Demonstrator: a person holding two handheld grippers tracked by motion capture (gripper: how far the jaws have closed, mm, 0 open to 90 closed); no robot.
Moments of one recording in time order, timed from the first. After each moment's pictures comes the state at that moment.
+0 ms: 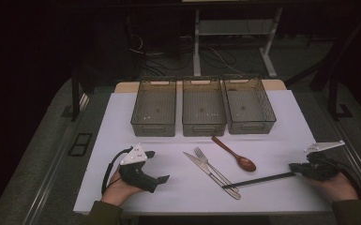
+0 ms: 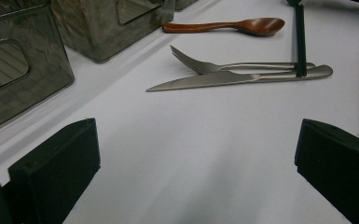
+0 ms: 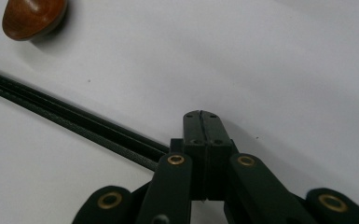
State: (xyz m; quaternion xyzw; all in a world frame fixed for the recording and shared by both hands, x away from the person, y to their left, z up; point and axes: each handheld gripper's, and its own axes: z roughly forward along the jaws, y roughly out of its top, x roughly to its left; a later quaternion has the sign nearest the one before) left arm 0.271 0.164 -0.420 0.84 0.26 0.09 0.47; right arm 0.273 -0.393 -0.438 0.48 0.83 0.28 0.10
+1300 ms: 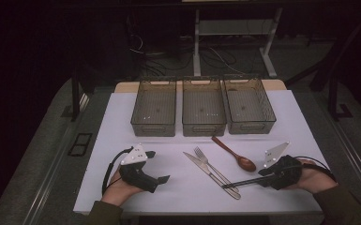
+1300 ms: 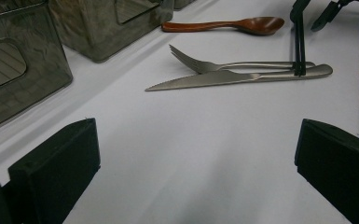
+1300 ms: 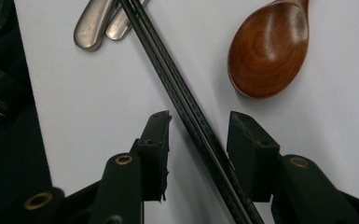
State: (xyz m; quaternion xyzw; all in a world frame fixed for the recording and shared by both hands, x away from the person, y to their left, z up) left arm 0.271 0.162 -0.421 0.84 0.26 0.09 0.48; right arm 0.280 -0.292 -0.421 0.16 0.96 0.22 0.03
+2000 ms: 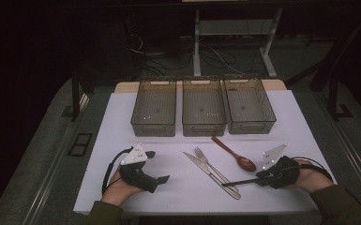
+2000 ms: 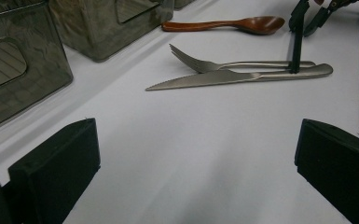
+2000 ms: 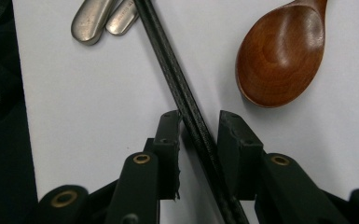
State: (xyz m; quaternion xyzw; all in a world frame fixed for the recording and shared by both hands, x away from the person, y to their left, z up) left arm 0.271 0.162 -0.421 0.84 0.26 0.09 0.48; right arm 0.283 -0.292 -0.430 0.13 0.96 0.23 0.03
